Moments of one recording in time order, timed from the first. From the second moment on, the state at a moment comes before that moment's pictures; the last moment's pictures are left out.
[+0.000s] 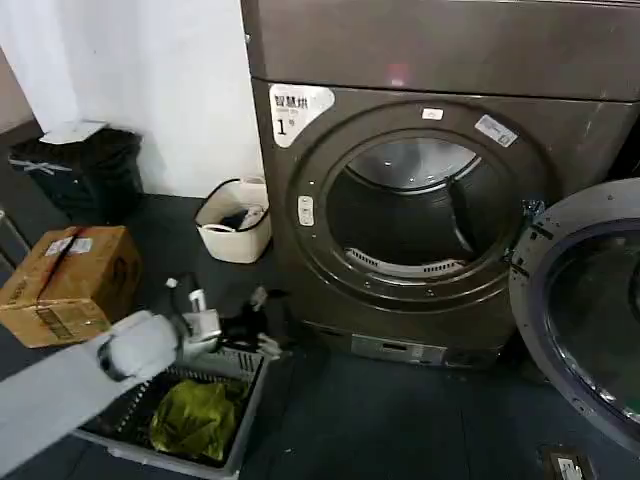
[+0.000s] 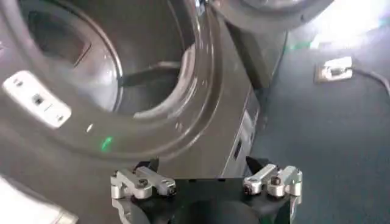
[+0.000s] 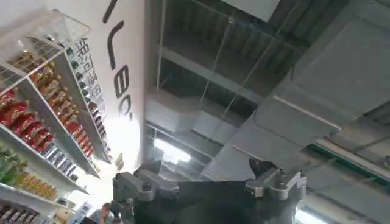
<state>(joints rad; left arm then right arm) 0.41 -0.43 0.46 -1.86 -0.45 0.12 0.37 -1.64 1.06 2.50 1.82 -0.02 -0.19 -0.03</state>
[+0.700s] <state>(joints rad) 0.26 -0.19 0.70 -1.77 -0.46 0.19 0.40 -1.63 1.05 2.50 1.80 -0.03 -0.17 -0.03</state>
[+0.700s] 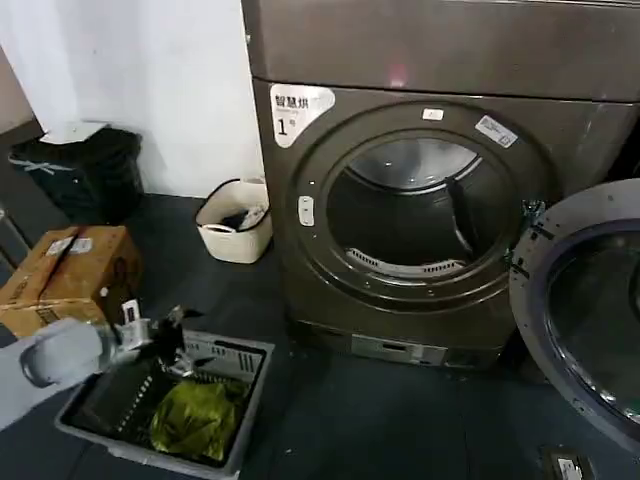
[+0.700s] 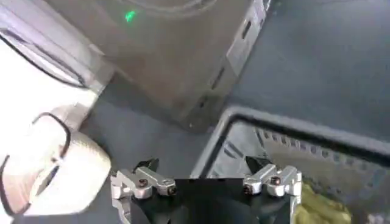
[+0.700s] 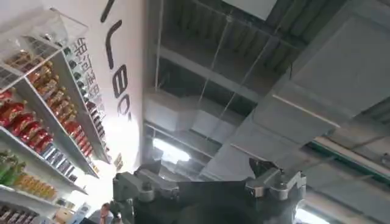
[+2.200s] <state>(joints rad) 0.22 -0.14 0.91 -1.68 -0.37 0.27 0.43 -1.64 1.05 2.50 1.79 -0.02 -0.15 -0.03</state>
